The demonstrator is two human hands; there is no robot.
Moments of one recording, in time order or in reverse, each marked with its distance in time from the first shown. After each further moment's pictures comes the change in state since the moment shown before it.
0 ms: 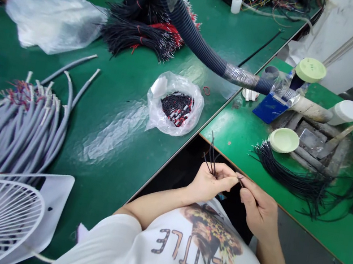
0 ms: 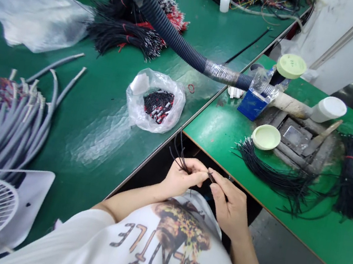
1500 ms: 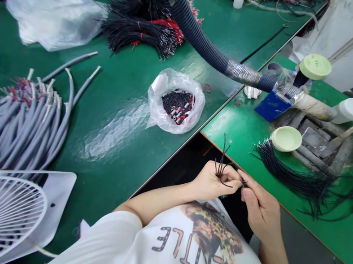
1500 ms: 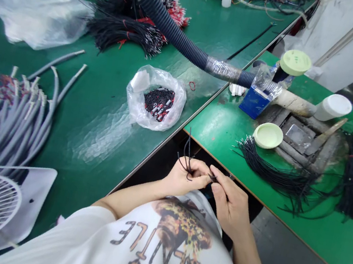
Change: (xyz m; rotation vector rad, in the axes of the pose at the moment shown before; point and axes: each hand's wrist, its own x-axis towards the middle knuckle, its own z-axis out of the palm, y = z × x) left_hand 0.001 0.007 0.003 0.038 -0.124 0.008; right_hand 0.002 -0.004 -0.001 -0.046 -0.018 -0.015
